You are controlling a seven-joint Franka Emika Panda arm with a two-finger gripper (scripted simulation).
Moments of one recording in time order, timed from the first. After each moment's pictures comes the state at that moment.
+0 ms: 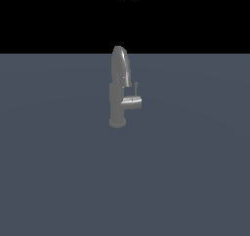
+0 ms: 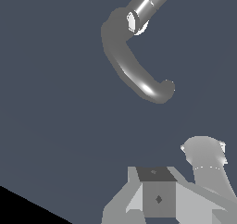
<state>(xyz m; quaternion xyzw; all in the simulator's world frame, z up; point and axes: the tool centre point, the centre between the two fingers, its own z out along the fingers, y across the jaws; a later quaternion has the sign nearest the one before) -0.031 -0.007 0.416 -0.91 0.22 0.27 0.22</state>
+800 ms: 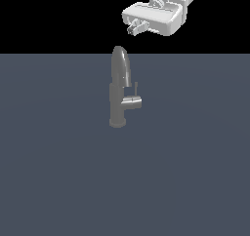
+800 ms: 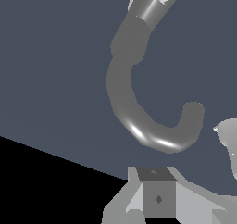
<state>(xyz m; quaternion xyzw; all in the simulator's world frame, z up) 0.041 -0.023 0.348 -0.82 0.30 0.38 0.30</state>
